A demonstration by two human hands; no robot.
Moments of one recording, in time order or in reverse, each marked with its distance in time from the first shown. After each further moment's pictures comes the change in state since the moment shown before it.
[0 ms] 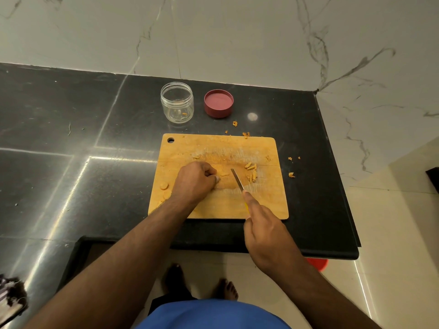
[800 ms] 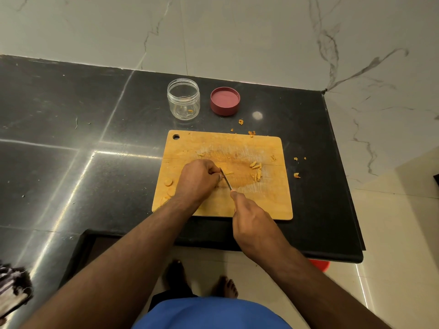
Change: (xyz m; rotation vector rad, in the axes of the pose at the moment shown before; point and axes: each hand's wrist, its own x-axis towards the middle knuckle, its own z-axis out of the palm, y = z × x) left_hand -0.001 -0.002 0.003 -0.014 0.055 0.015; right_hand 0.026 0.001 0.025 -0.010 -0.051 -0.132
